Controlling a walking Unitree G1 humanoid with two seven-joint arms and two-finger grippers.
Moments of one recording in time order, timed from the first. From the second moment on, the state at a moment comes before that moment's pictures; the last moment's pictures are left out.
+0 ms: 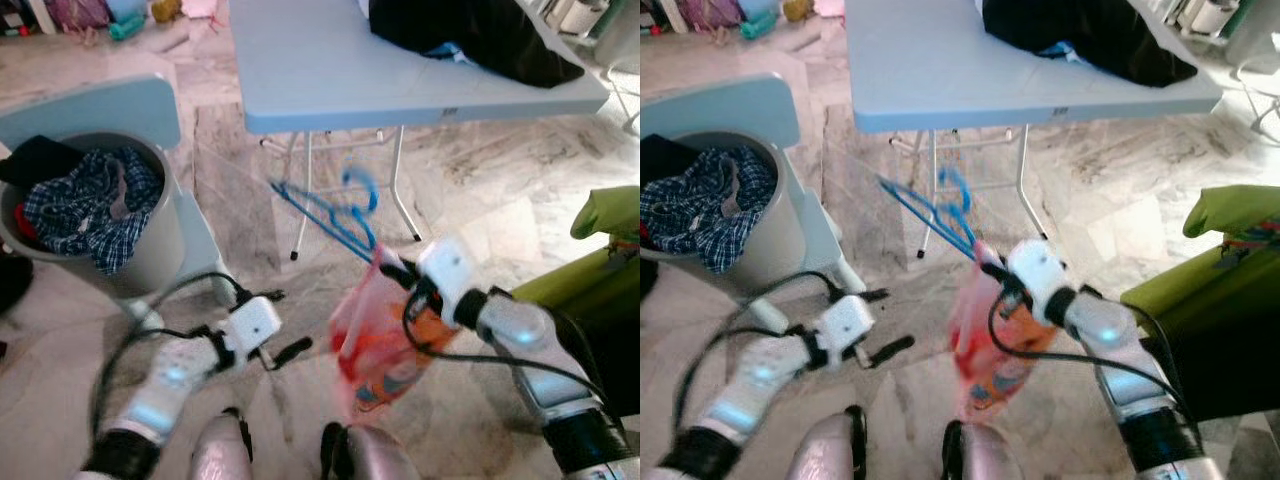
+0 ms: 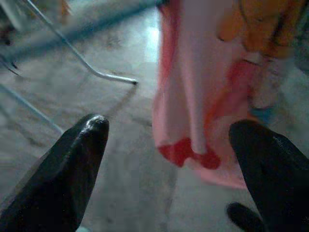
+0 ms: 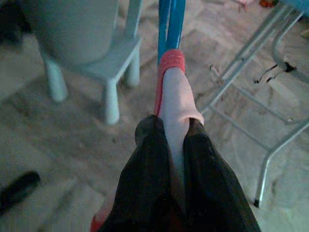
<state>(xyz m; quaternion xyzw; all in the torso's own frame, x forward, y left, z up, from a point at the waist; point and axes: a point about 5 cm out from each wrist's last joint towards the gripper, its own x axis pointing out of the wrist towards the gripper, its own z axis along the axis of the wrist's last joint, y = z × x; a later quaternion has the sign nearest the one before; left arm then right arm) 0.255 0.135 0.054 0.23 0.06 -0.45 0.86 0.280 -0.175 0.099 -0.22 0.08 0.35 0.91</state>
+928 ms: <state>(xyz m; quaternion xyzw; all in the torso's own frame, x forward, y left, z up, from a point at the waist) 0.249 0.163 0.074 0.24 0.05 -0.43 0.87 0.252 -0.180 0.087 -0.21 0.11 0.60 0.76</state>
